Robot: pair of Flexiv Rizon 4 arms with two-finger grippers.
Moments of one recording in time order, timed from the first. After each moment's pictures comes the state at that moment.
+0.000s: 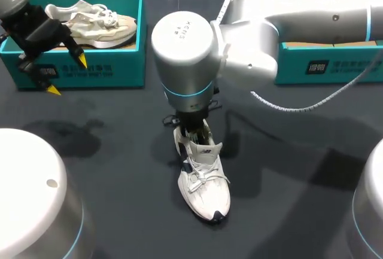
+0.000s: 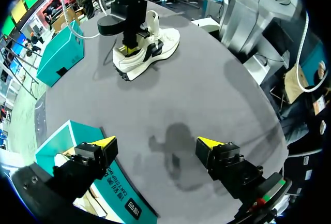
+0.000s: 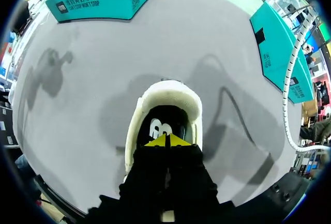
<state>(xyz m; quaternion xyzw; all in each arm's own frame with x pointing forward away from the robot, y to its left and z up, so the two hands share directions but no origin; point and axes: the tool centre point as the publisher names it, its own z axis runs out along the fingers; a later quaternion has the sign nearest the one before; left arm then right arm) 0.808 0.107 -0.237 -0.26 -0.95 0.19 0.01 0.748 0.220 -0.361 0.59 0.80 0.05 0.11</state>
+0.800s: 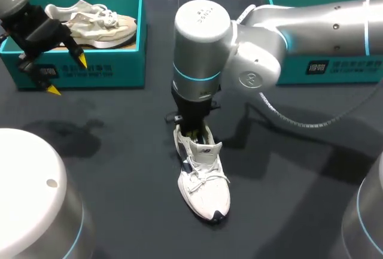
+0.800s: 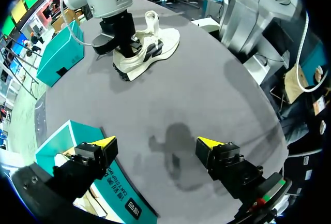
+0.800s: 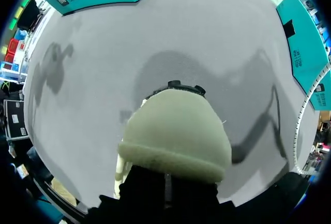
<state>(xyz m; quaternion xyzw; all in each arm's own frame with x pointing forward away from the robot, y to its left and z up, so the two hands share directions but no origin) 0.808 0.107 -0.237 -0.26 -0.95 0.19 0.01 0.756 0.226 -0.402 0.58 0.82 0.04 0.00</state>
